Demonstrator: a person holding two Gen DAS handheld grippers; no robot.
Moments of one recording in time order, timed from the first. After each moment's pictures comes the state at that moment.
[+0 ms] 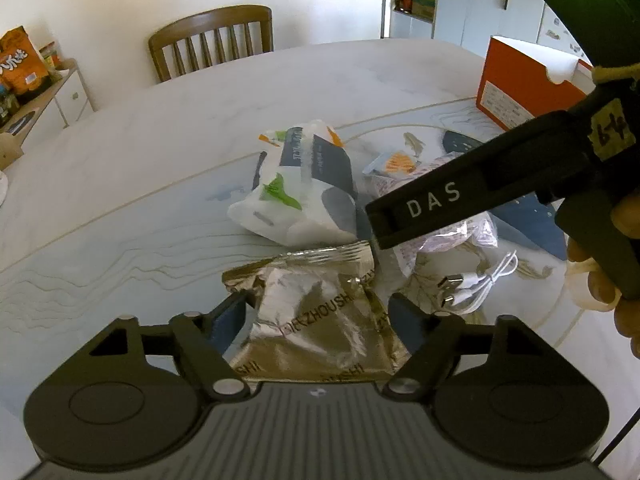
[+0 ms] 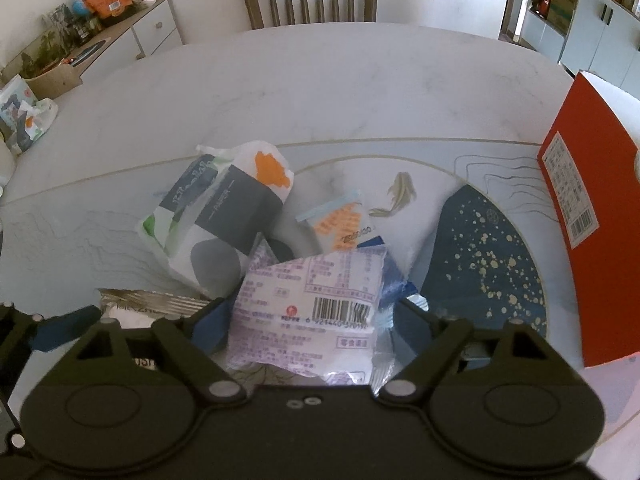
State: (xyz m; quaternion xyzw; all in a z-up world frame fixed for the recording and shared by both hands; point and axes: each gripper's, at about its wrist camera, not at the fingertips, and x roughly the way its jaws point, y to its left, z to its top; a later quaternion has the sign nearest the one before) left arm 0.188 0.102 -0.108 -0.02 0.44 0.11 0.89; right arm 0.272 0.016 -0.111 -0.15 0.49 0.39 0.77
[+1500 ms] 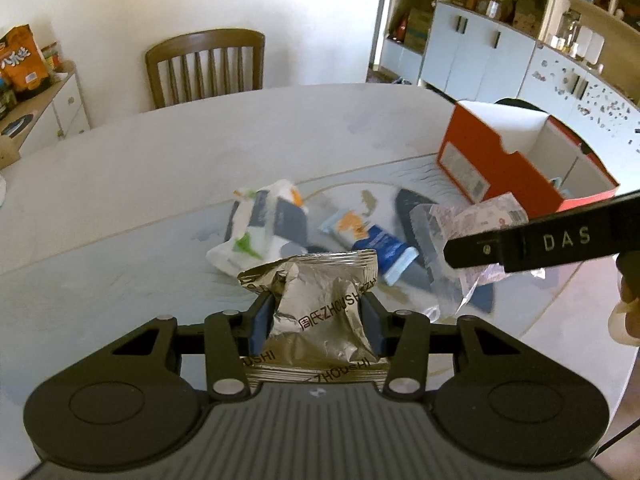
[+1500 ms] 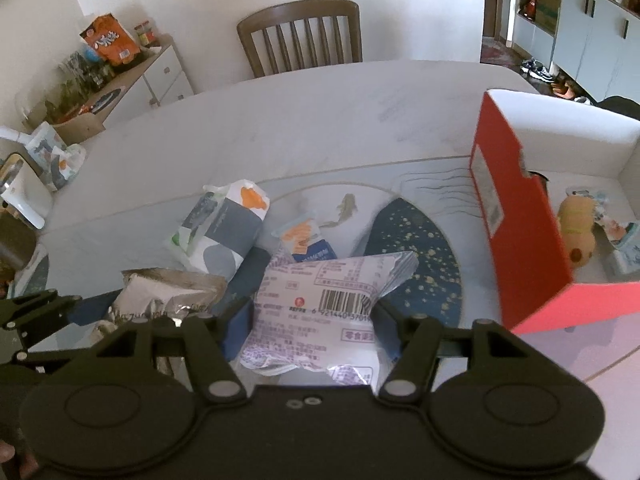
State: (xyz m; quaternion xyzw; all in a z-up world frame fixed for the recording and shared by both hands) left arm 0.178 0.083 -0.041 -0.07 0.41 0.09 0.91; right arm 0.279 -0.074 -0.041 -0.09 0.47 0.41 0.77
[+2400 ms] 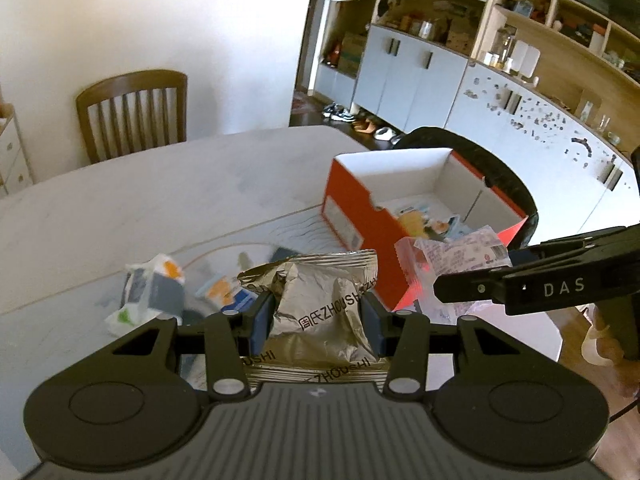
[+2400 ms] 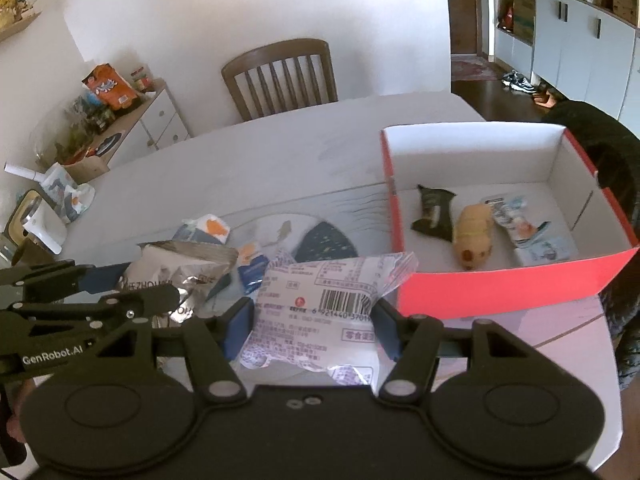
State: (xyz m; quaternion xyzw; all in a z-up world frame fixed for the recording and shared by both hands) left arm 0.215 -0.004 0.024 -0.08 0.37 0.00 0.93; right arm 0.315 -0.189 0.008 -0.05 0.45 0.41 0.79
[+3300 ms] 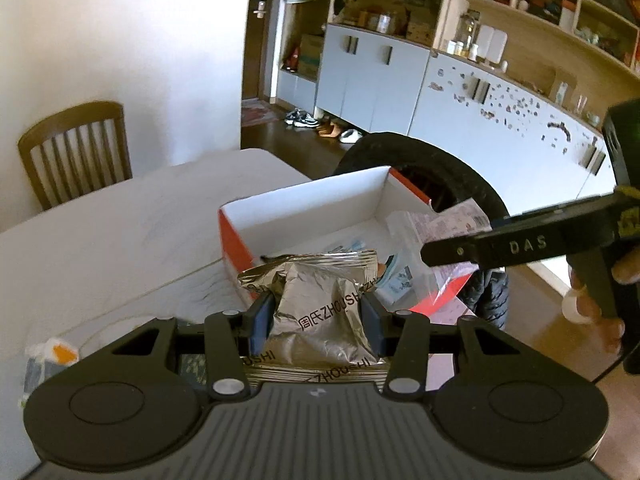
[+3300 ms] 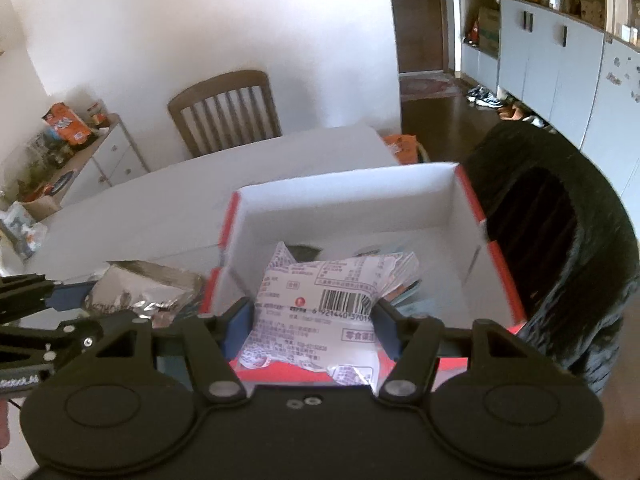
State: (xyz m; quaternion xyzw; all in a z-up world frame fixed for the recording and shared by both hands) left arm 0.327 -0.113 0.025 -0.03 0.36 -0.04 0.93; right arm 0.455 -0.279 0.005 -0.05 0.42 0.38 0.82
